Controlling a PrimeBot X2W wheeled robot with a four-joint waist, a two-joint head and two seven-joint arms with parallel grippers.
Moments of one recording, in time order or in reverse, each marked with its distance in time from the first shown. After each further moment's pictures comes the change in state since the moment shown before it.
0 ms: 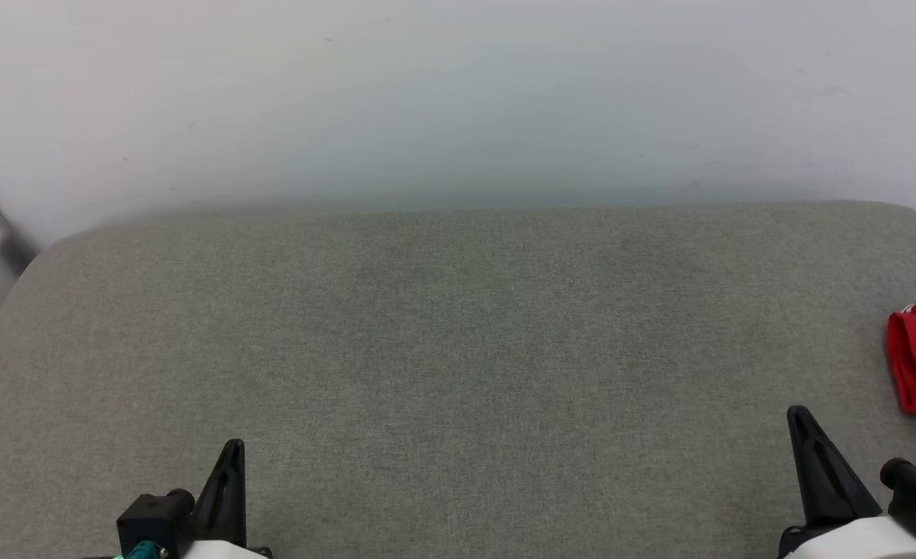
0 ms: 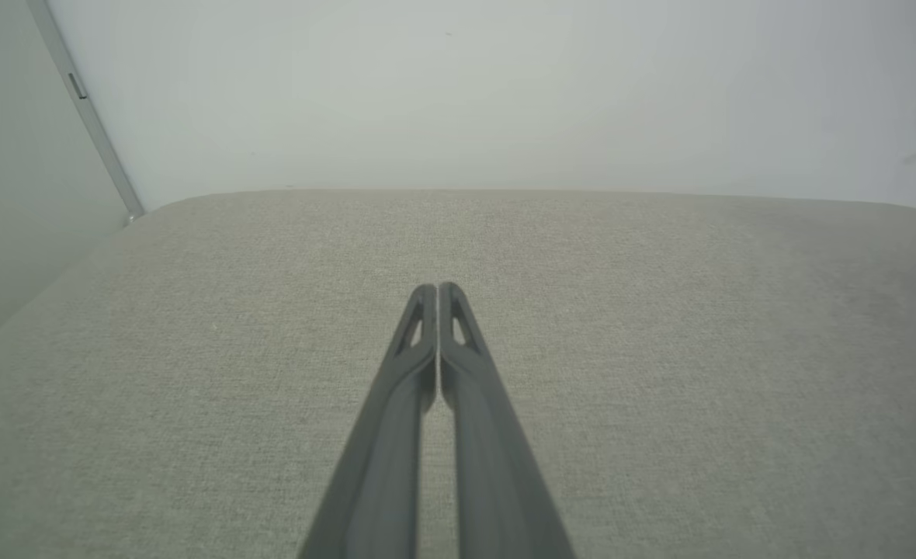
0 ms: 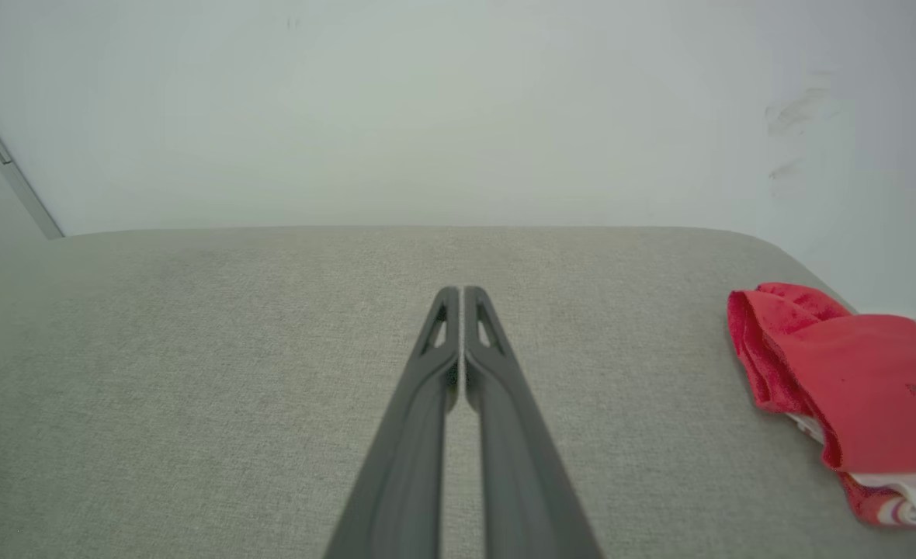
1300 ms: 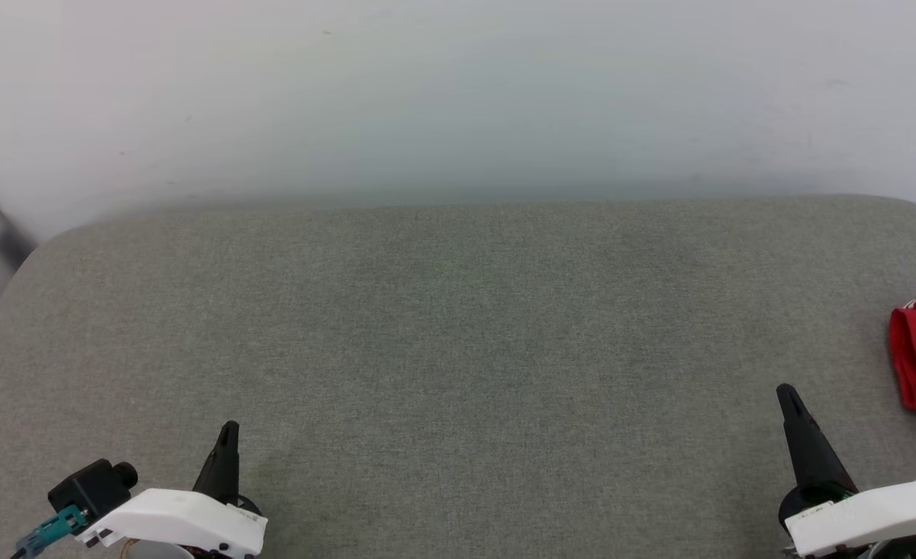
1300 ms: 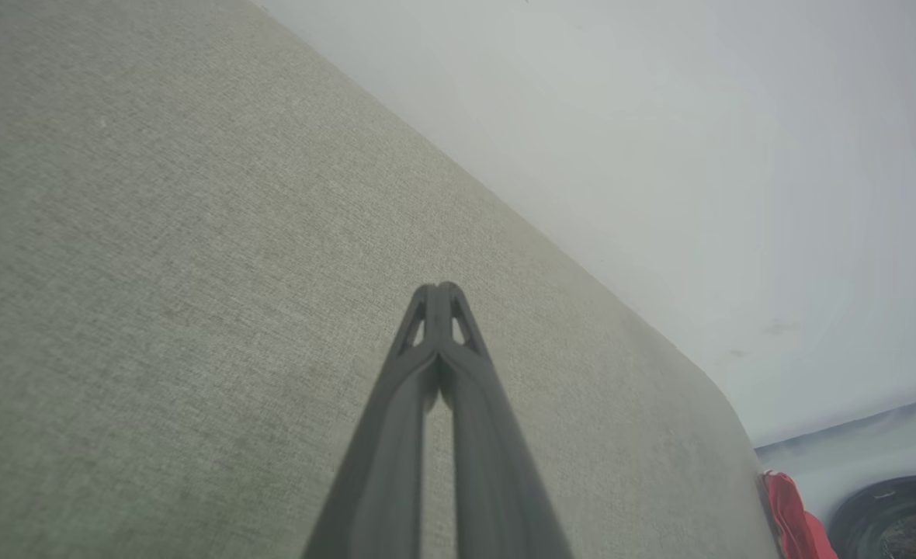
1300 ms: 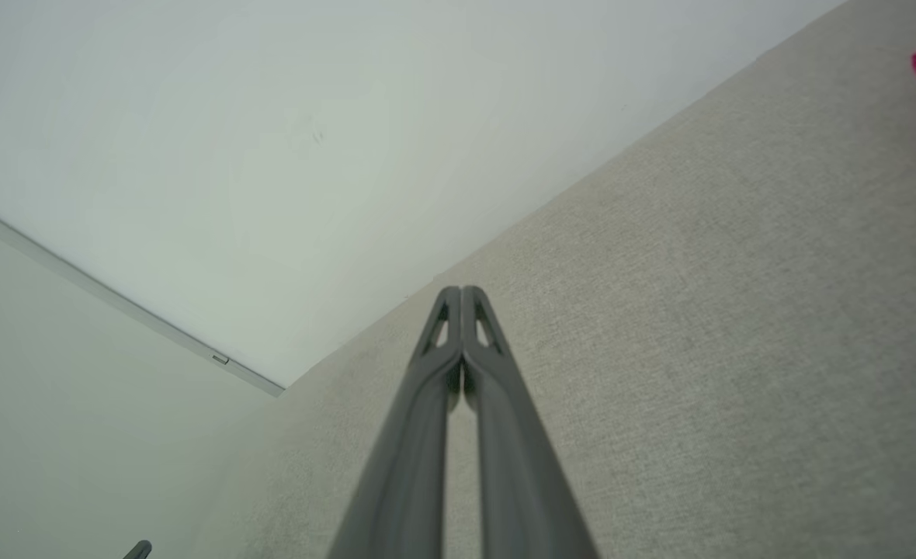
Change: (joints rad) left arm -0.067 -0.148 0.191 0.089 -0.510 -0.179 0.138; right arm -0.109 -0.006 0.005 0.177 0.688 0.000 0.019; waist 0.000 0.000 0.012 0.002
